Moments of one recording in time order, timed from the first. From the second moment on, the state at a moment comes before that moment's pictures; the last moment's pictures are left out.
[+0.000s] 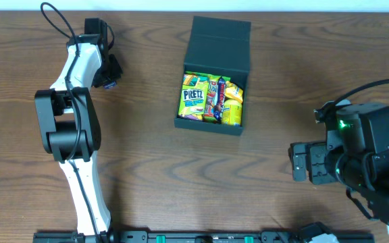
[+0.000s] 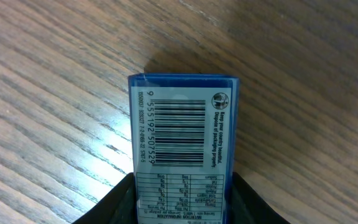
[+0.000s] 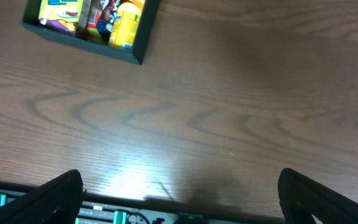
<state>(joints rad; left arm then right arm) 0.06 2.33 1.86 -0.88 -0.11 -0.43 0.34 1.06 1.59 -1.61 0.10 0.20</state>
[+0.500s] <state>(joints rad) 0.05 2.30 1.86 -0.89 -0.04 -0.43 0.34 1.06 1.59 -1.61 0.10 0.20</state>
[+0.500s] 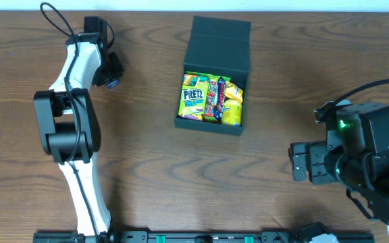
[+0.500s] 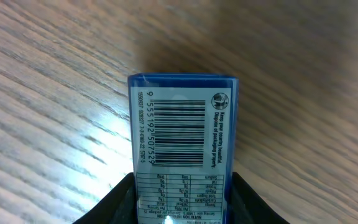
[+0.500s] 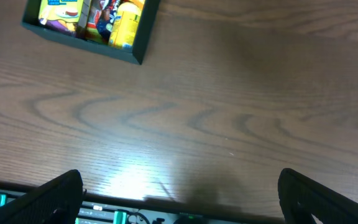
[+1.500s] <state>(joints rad) -0.51 2.06 1.86 -0.91 0.18 -0.26 0.34 1.06 1.59 -1.61 0.10 0.20</state>
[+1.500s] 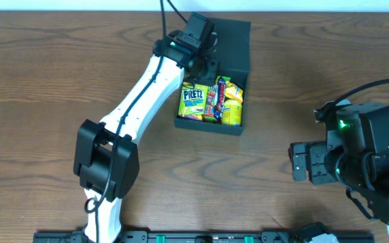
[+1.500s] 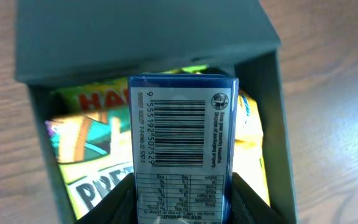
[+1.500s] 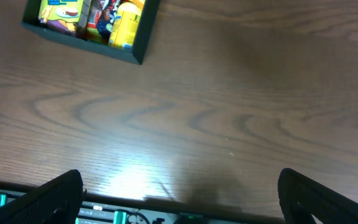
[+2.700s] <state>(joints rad) -0.58 2.11 1.86 -0.92 0.15 -0.44 0.34 1.06 1.59 -1.61 0.10 0.20</state>
